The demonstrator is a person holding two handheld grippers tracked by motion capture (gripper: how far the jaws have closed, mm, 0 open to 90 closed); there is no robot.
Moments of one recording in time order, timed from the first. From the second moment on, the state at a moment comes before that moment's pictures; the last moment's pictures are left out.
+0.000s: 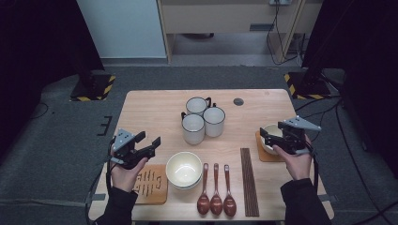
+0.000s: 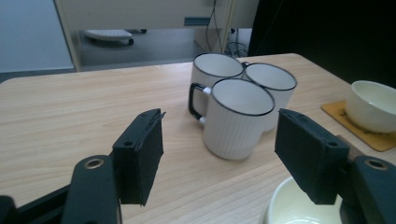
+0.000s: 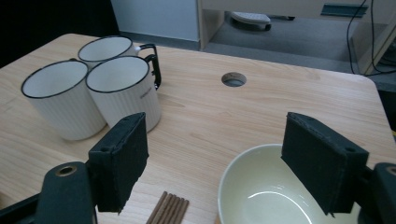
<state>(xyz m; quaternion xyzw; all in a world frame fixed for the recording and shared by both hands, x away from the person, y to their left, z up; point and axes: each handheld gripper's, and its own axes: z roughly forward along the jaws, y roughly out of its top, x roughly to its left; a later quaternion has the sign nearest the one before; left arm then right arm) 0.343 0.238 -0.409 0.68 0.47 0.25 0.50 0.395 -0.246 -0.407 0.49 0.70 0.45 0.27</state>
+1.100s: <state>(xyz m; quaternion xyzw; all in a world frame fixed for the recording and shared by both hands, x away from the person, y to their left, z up) 0.321 0.165 -0.411 0.72 0.40 0.22 0.52 0.385 -0.198 -0.404 0.43 0.73 0.48 0.24</state>
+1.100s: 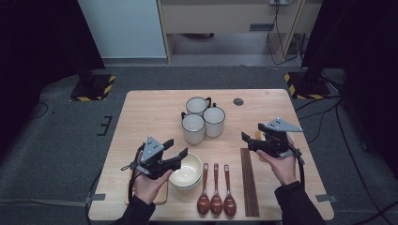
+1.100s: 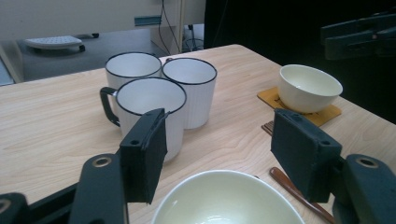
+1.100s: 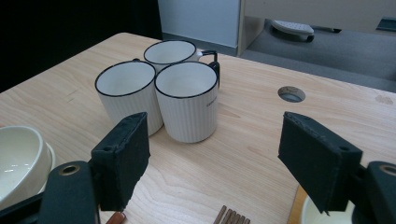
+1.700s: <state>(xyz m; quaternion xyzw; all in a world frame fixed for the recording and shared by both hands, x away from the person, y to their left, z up) 0.310 0.131 -0.425 0.74 0.37 0.20 0.52 0.379 -0.197 -0.423 0.43 0.74 0.47 0.22</state>
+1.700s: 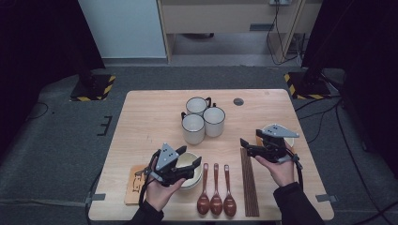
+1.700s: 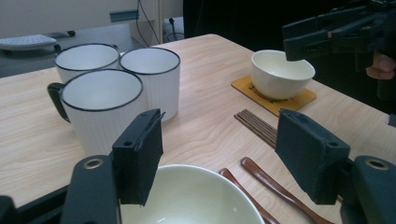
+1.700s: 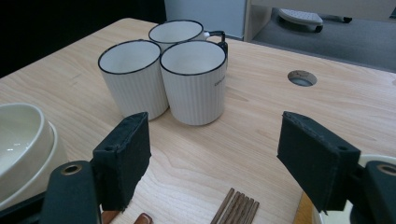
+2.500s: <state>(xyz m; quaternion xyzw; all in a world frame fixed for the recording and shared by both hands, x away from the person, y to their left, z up) 0.299 0.099 -0.445 0.78 0.34 0.18 0.50 0.369 -0.195 -0.434 0.43 0.75 0.46 0.21</state>
